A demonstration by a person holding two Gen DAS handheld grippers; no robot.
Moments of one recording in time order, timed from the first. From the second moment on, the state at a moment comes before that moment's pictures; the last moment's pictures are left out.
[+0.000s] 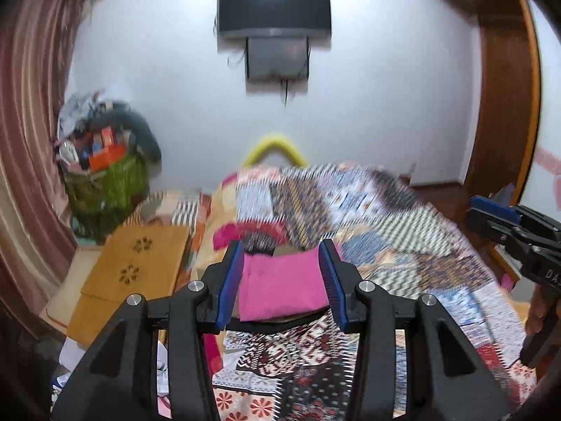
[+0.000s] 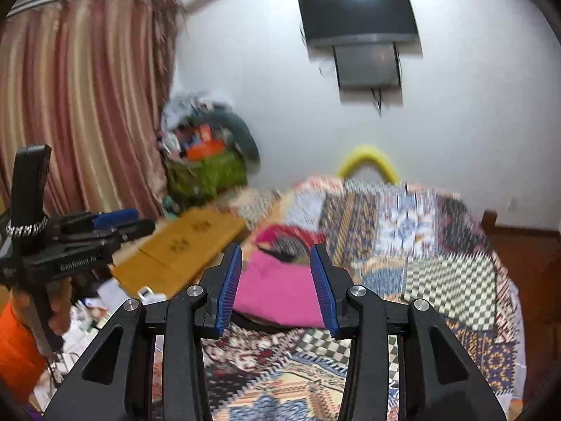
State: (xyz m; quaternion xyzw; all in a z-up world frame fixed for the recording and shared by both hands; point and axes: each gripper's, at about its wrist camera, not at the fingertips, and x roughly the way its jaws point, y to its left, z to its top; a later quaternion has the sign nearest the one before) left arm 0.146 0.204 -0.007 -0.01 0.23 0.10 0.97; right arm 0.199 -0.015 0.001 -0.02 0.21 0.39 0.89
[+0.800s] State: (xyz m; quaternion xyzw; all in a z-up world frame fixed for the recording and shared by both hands) left arm -0.017 0.127 0.033 0.01 0.07 0.13 0.99; right arm 0.053 -0.060 0.044 0.01 0.06 0.35 0.93
